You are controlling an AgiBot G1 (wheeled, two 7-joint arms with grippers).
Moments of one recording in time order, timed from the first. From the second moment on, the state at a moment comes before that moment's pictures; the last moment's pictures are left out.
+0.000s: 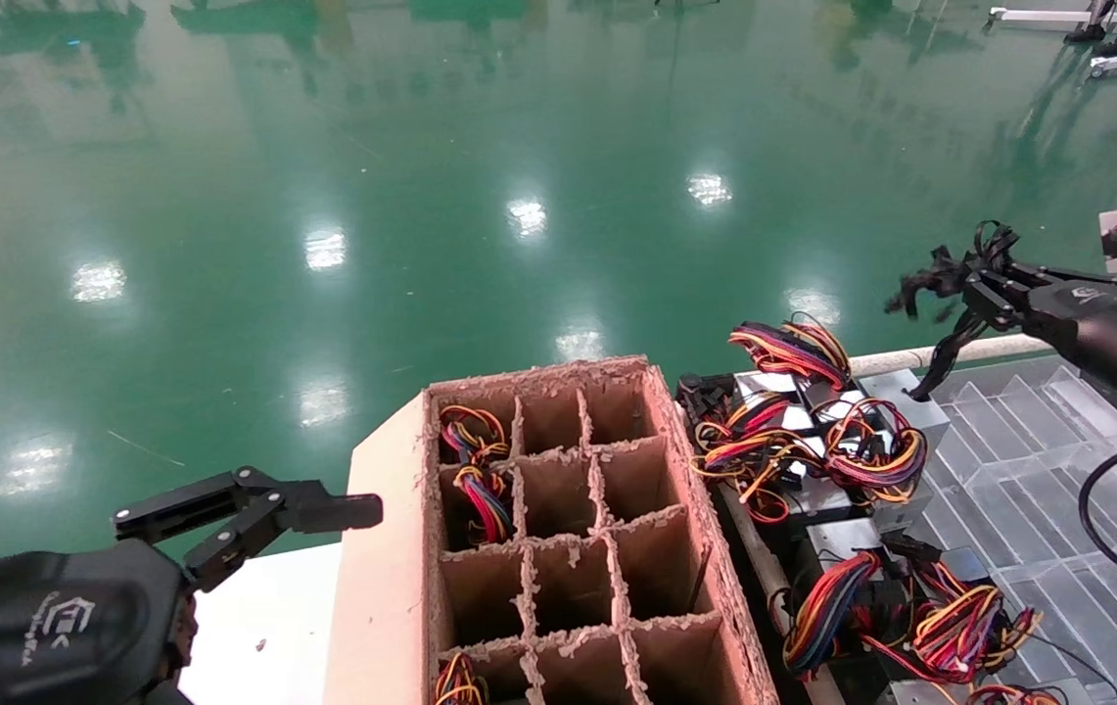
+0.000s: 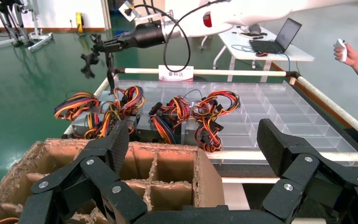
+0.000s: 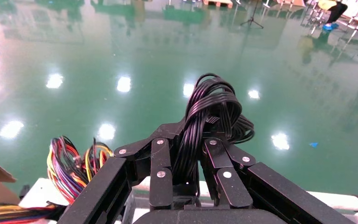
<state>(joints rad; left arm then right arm) -1.09 0.58 0.35 -1.27 0.68 1.47 -0.15 1.66 -0.89 -0.19 -0.05 -1.09 -0.90 -0.44</state>
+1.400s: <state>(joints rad) -1.09 0.58 0.35 -1.27 0.68 1.47 -0.15 1.66 -0.90 -0.20 -0.04 -1.10 -0.88 -0.43</state>
